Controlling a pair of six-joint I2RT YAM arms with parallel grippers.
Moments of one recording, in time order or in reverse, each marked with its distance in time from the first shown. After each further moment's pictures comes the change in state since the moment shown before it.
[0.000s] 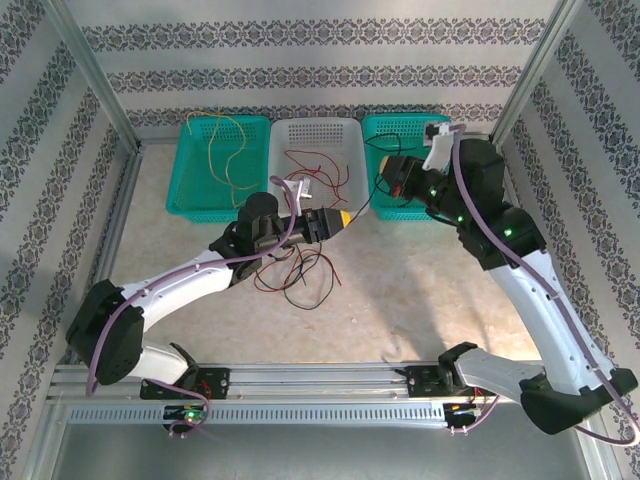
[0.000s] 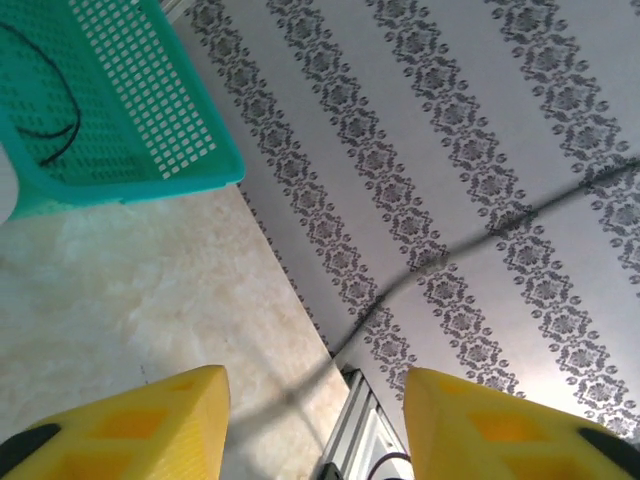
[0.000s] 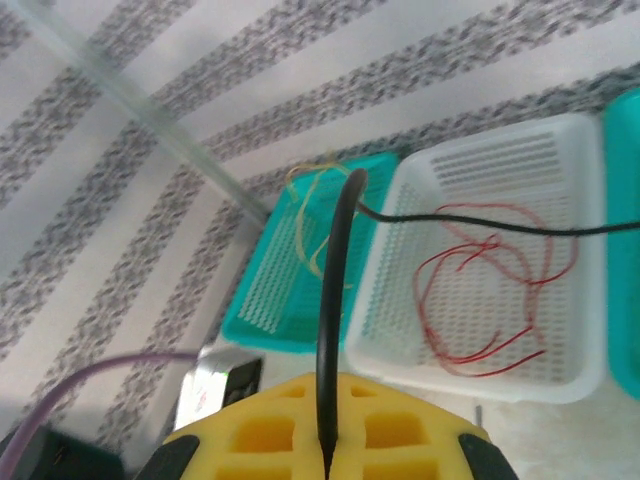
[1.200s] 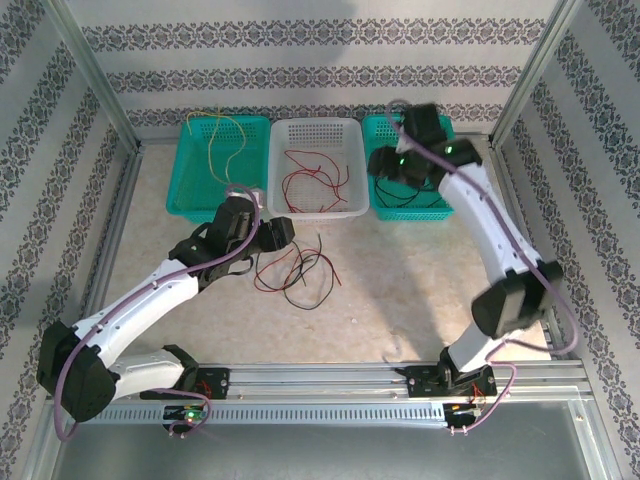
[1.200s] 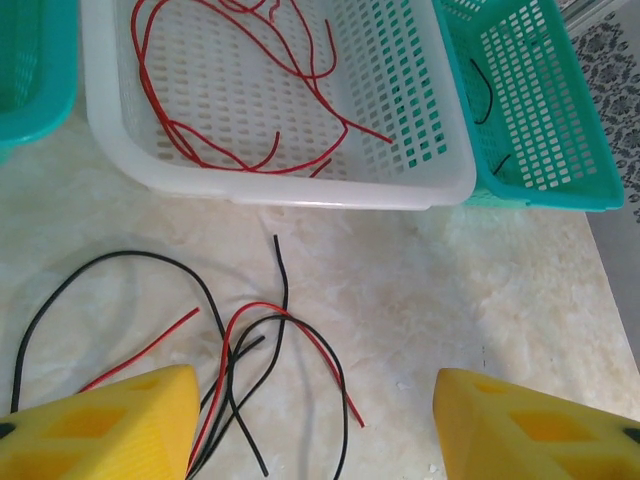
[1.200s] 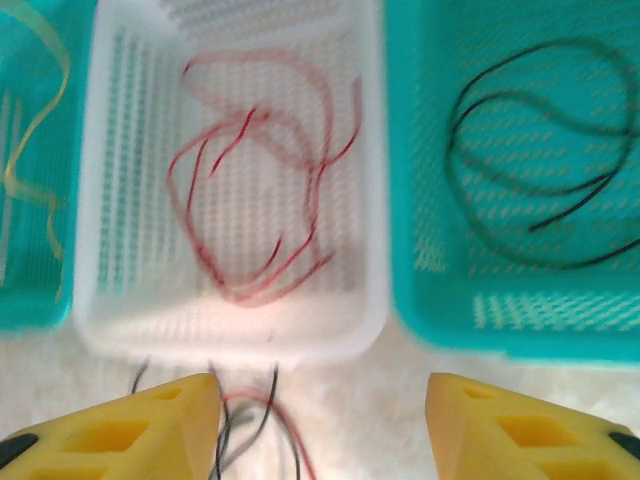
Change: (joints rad) left arm 0.104 -0.220 0.004 -0.703 -0.435 0.204; right arm -0.056 0.453 0.182 -0.306 0.096 -0.125
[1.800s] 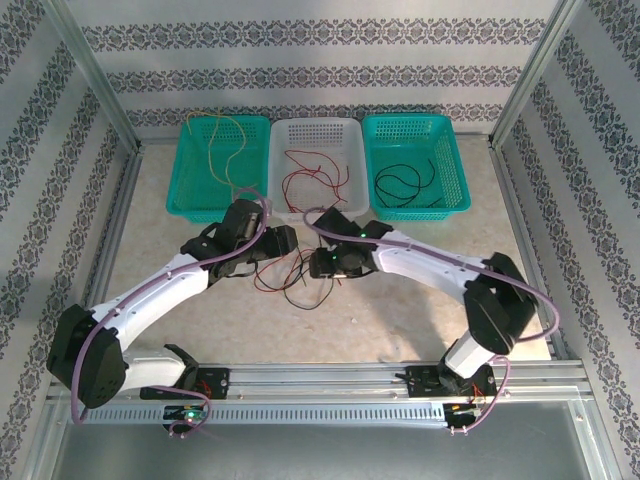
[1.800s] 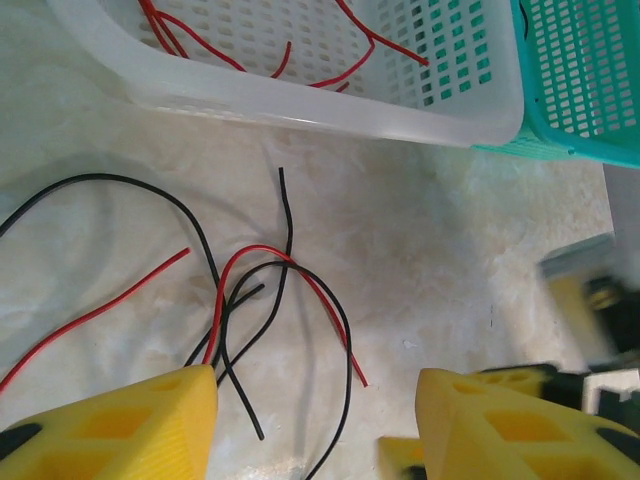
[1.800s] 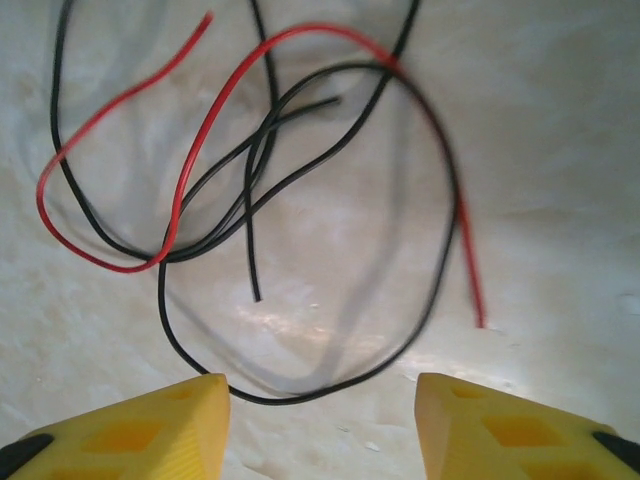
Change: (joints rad) left arm 0.023 0.084 -0.032 0.016 0.105 -0.058; right arm 0.488 0.064 -0.483 0.253 0.025 0.261
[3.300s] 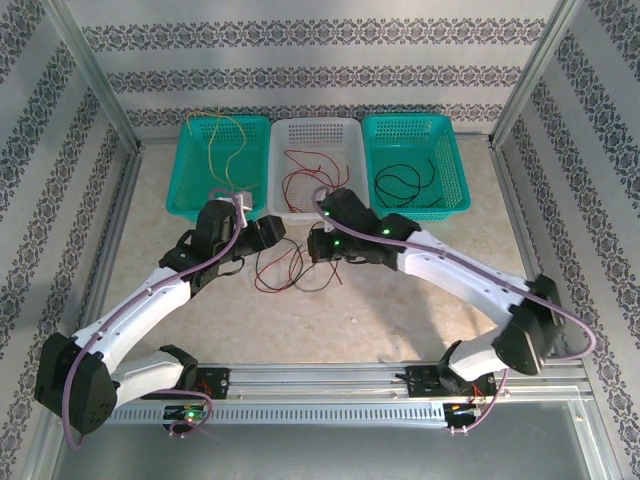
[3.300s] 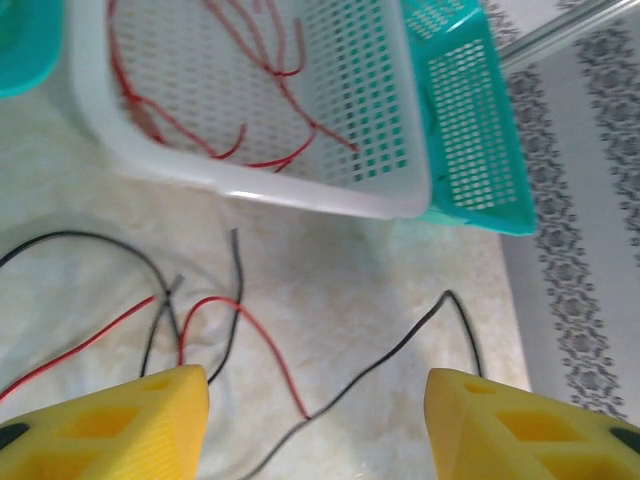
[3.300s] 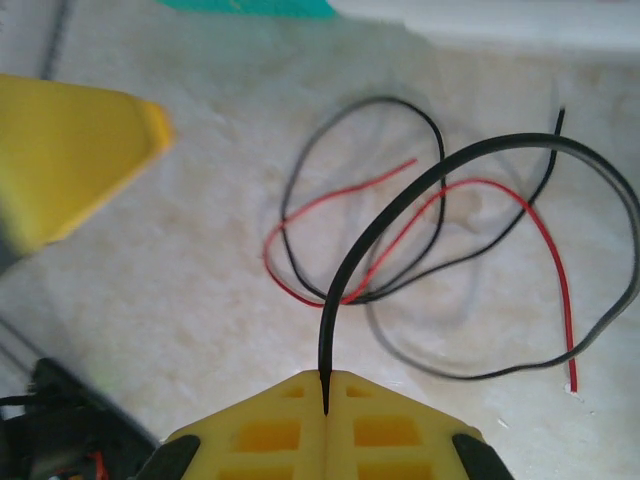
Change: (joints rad) left arm 0.100 -0.142 -0.097 0.179 0.118 -0.054; right arm 0.001 -0.225 0.092 0.032 -0.038 -0.092
